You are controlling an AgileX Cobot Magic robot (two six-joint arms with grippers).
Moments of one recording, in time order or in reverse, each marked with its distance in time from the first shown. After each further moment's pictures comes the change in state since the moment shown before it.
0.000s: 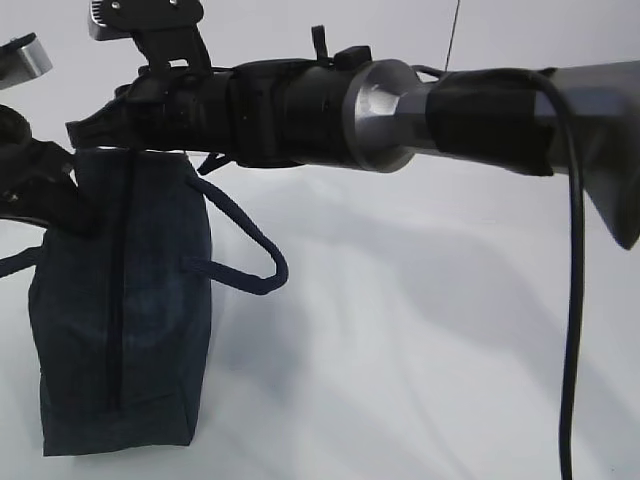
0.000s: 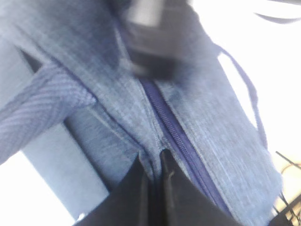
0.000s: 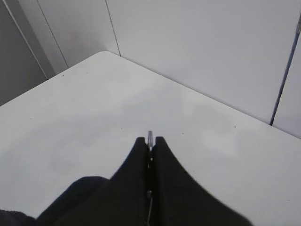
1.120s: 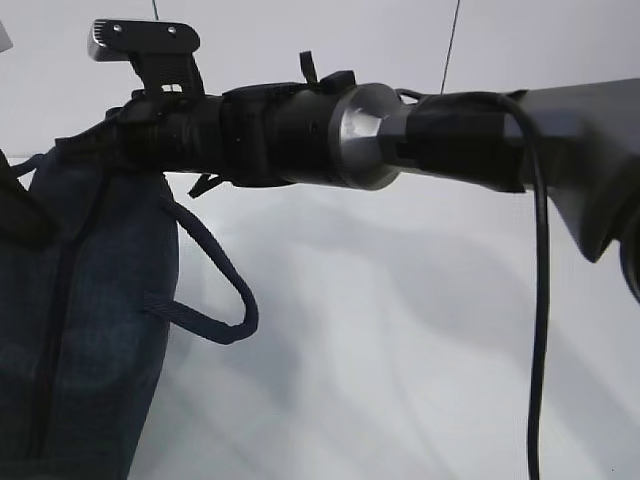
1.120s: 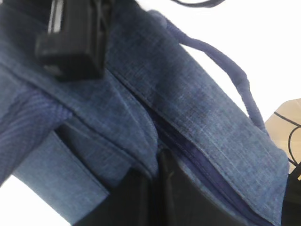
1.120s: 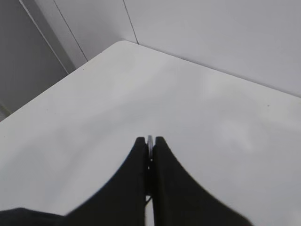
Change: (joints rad) left arm -0.010 -0.154 0.000 0.093 0.168 0.055; right arm 0.003 0.045 -0.007 0.006 0.058 0.106
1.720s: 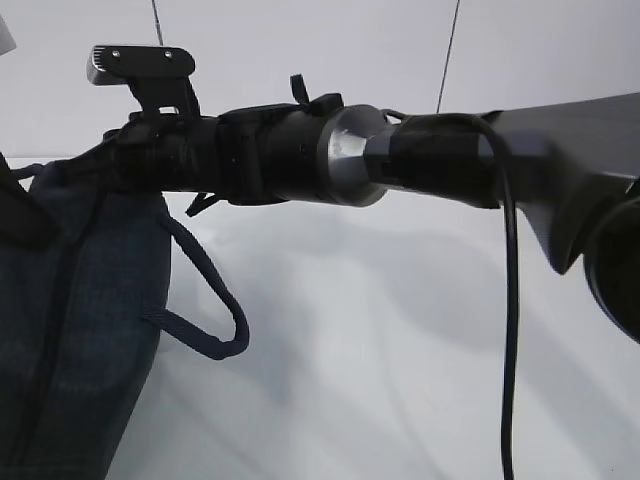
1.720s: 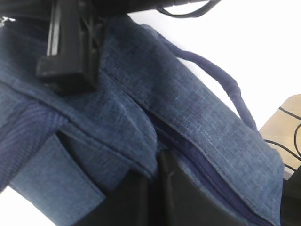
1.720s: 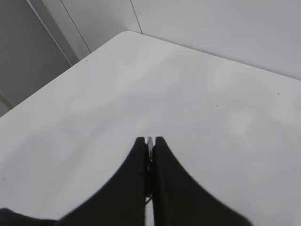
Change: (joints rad) left arm 0.000 0.000 0.000 -0.010 0.002 0.100; right arm 0.002 0.039 -0.006 0.000 0.021 0.010
